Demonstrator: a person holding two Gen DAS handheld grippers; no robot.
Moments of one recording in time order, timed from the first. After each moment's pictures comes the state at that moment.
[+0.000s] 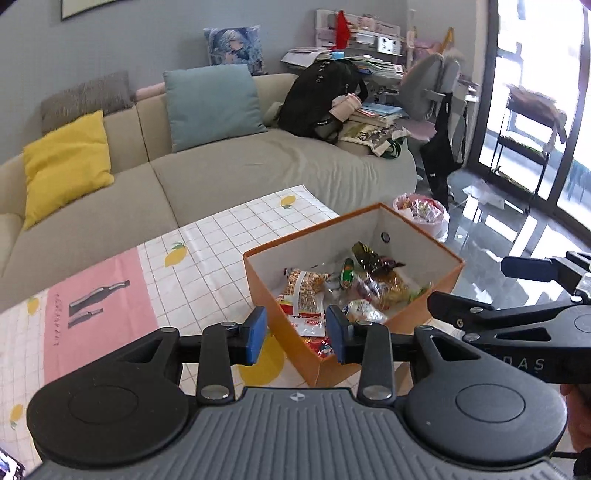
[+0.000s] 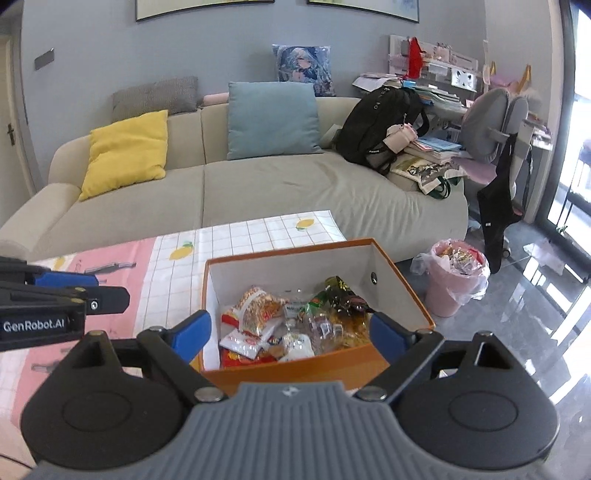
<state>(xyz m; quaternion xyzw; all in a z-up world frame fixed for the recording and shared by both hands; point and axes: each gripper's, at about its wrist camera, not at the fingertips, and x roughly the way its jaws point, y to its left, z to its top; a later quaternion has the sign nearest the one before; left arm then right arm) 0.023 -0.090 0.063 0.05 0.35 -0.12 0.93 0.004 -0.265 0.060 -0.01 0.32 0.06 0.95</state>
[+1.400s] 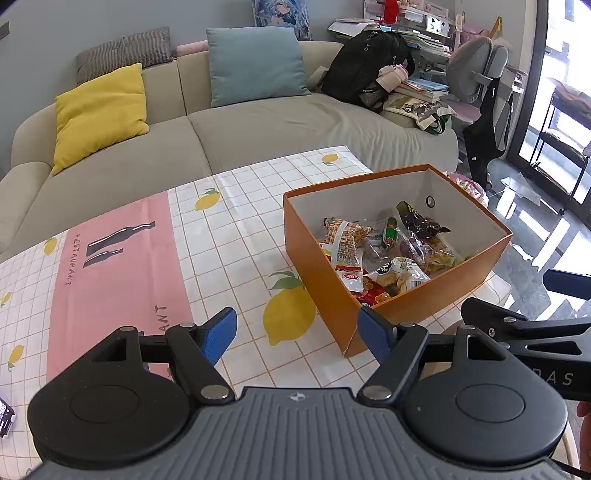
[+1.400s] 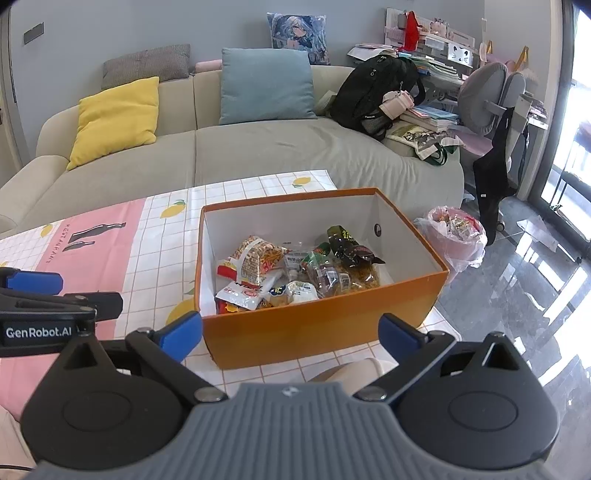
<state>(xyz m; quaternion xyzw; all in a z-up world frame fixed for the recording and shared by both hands) 0.017 -0.061 0.014 0.02 0.39 -0.06 0.92 -0.001 -0.249 0.016 -0.01 0.36 0.04 0.93</state>
